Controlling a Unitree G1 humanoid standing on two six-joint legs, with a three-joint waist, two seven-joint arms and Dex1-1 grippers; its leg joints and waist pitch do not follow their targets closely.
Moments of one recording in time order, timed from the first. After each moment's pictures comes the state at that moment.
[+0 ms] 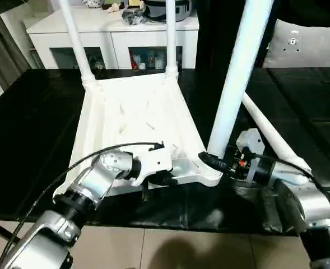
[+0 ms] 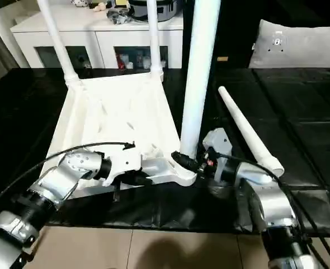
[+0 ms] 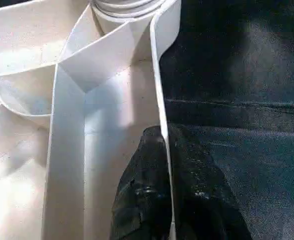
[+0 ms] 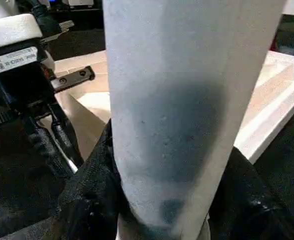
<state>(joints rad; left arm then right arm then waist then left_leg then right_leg) -0.60 0.35 -0.46 0.52 0.10 0.08 -1.12 -0.32 -0.42 0.09 0.28 0.26 0.13 0.96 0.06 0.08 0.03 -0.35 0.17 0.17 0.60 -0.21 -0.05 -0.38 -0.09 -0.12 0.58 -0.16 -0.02</state>
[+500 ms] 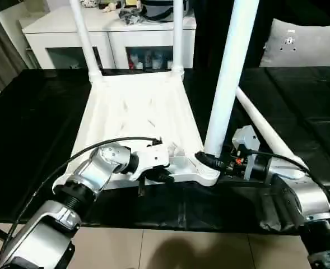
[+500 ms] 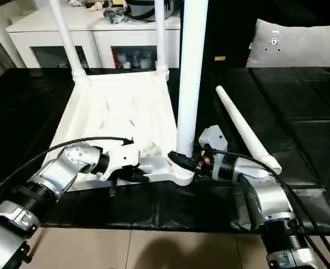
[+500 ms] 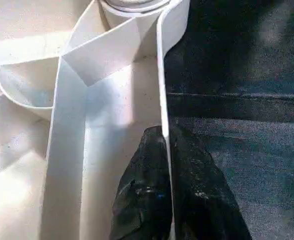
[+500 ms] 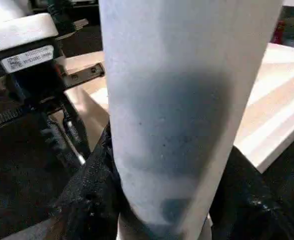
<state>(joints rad) -0.62 0.36 -0.45 0.56 0.10 0.07 -1.14 -0.29 -0.41 0.10 0.21 0.26 0.19 0.93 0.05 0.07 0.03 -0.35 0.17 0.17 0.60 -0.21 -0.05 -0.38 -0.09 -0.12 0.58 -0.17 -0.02</state>
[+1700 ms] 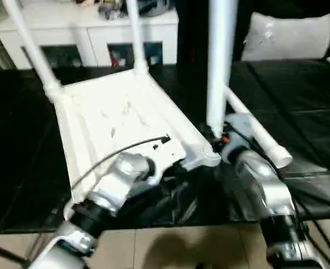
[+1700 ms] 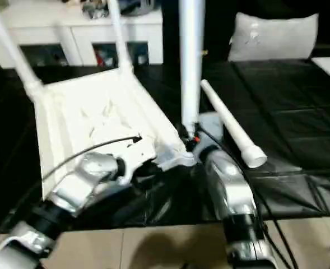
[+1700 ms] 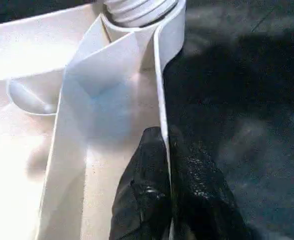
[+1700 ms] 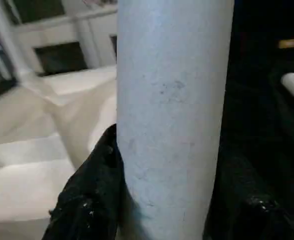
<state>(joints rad) -0.51 0.25 -0.39 0.33 0.12 0.30 -0.84 -0.36 -0.12 -0.06 0.31 0.24 0.11 0.42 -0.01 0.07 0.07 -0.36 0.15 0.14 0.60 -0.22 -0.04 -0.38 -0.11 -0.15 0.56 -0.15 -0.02</state>
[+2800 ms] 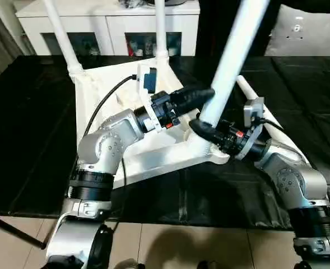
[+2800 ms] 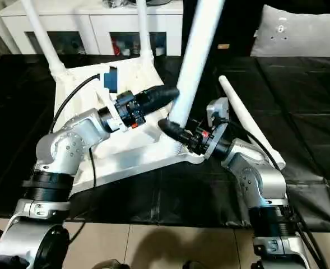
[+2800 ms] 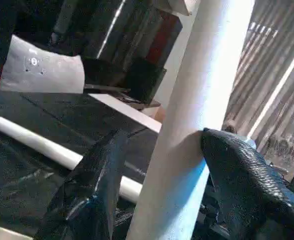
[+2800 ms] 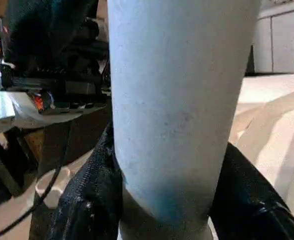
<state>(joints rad) -0.69 0.04 0.06 0.26 -0.54 0.56 -0.88 -0.43 -0.33 -0.01 0.17 0.51 0.40 0.96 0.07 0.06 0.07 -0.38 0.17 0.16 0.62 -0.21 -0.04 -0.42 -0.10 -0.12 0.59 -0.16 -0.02</state>
